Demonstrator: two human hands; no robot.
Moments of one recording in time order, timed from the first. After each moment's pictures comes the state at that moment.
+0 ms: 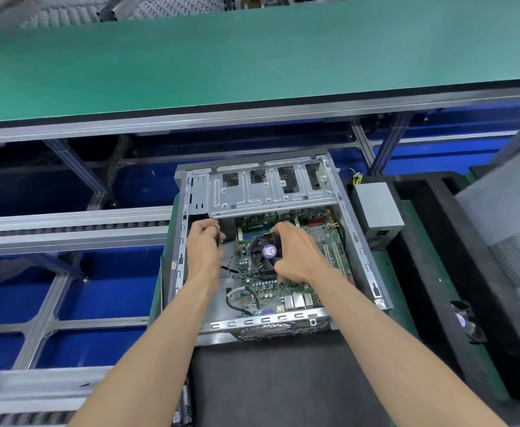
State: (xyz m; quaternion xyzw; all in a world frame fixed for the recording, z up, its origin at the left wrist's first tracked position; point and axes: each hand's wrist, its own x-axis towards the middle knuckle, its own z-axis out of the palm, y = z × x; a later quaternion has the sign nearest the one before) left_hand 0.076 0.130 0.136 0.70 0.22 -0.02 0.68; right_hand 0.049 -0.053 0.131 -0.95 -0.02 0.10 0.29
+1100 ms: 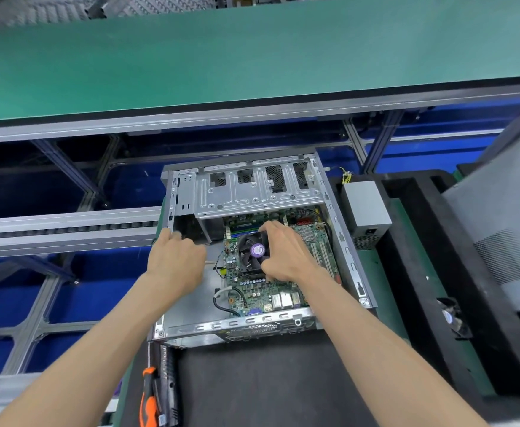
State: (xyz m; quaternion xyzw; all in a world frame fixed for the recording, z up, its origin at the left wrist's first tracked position) left_hand 0.062 0.156 0.176 0.94 -0.19 -0.09 -0.28; right_hand 0.047 -0.056 0.135 -0.95 -0.03 0.08 0.29
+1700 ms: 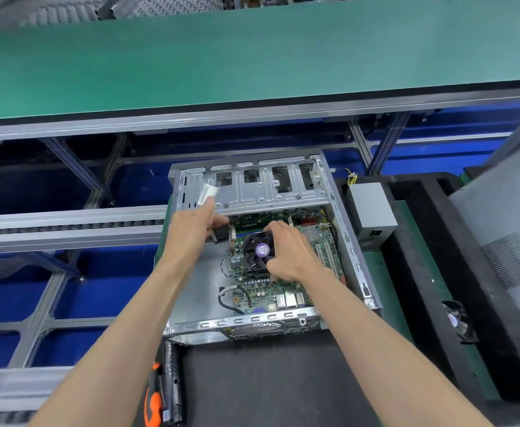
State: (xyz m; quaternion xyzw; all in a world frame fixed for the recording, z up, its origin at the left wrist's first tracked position) left_hand 0.073 0.134 0.200 0.81 0.08 -0.11 0.57; right_hand 0.046 -0.055 0.136 -0.95 -0.03 0.08 0.29
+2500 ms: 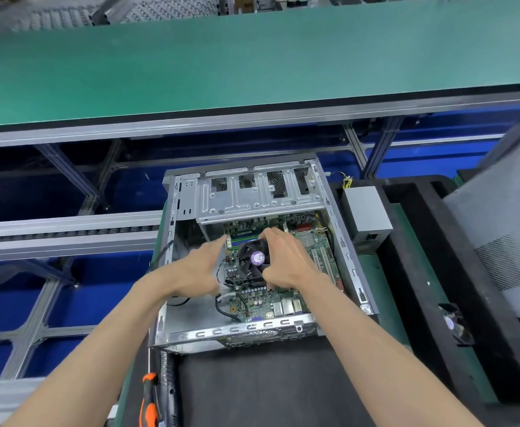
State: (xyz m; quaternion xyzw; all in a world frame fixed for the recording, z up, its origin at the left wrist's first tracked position) left_hand 0.073 0.158 0.171 0.90 -0.16 -0.37 0.19; right_hand 0.046 -0.057 0.137 -0.95 -0.05 0.09 0.28
